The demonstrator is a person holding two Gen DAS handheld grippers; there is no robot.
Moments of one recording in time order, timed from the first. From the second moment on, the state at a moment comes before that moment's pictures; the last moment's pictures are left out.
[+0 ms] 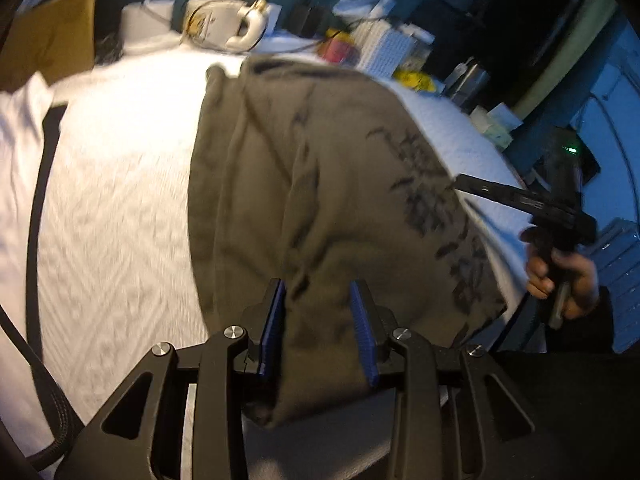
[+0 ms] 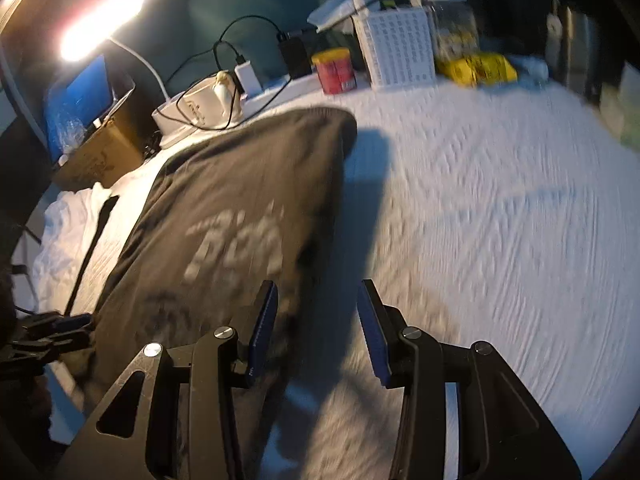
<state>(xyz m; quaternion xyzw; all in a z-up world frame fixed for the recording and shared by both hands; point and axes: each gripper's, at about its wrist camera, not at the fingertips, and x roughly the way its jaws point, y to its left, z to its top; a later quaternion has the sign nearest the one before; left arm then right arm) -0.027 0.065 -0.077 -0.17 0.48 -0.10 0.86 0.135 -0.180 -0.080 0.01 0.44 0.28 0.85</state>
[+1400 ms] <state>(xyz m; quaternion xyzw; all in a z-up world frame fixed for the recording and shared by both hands) -0.070 -0.007 -0.090 -0.14 0.46 -0.13 0.87 0.016 -0.218 -0.100 -0.02 0.42 0.27 0.87</state>
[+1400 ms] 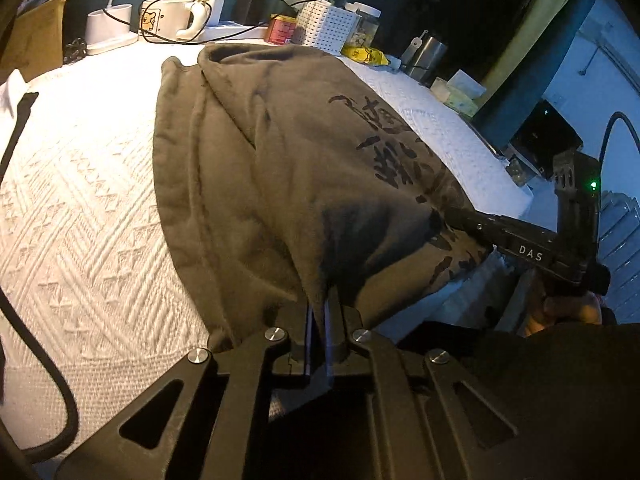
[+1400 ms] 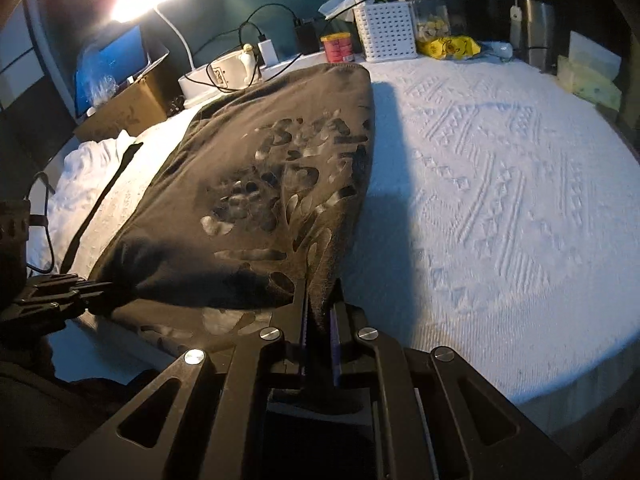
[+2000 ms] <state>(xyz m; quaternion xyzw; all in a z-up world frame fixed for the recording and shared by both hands) -0.081 -0.024 -0.090 -0.06 0.44 -0.12 0.89 0.000 -0.223 -0.101 -0.01 0.40 0.25 0.88</state>
